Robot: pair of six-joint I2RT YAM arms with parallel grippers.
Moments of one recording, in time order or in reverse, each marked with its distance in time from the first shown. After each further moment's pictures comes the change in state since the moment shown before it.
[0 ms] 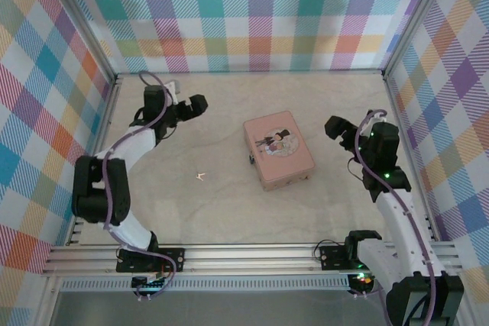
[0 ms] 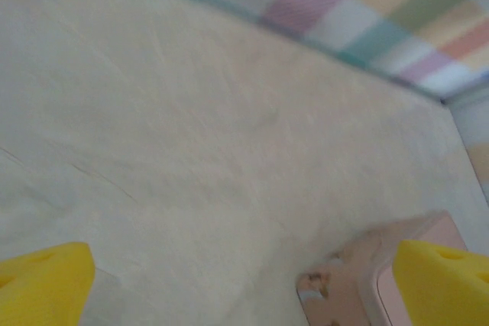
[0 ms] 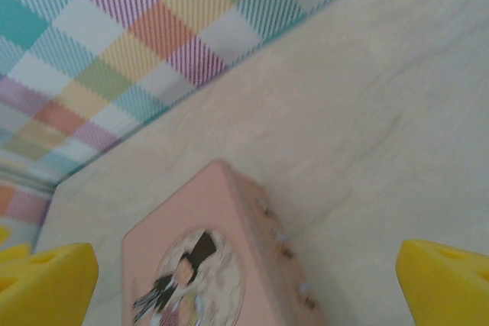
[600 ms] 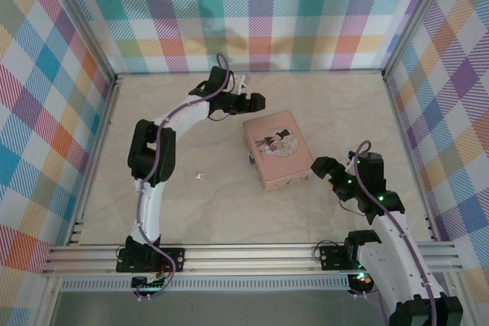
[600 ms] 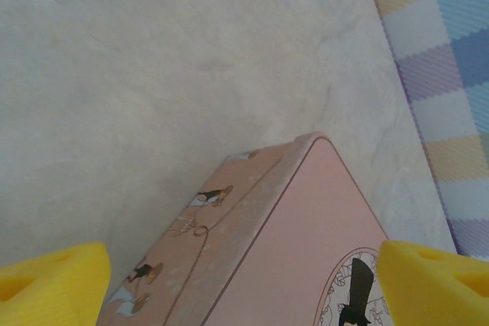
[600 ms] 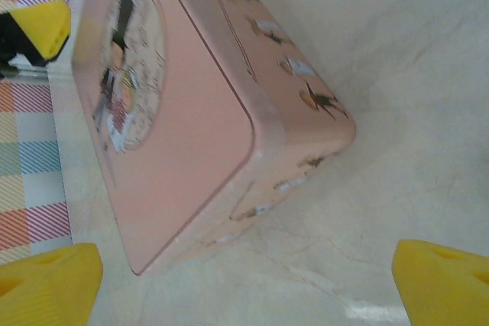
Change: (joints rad) left arm -0.292 0.531 0.714 -0.378 0.218 0.077; right arm 0.076 -0.176 -0.244 -0.284 -0.204 0.208
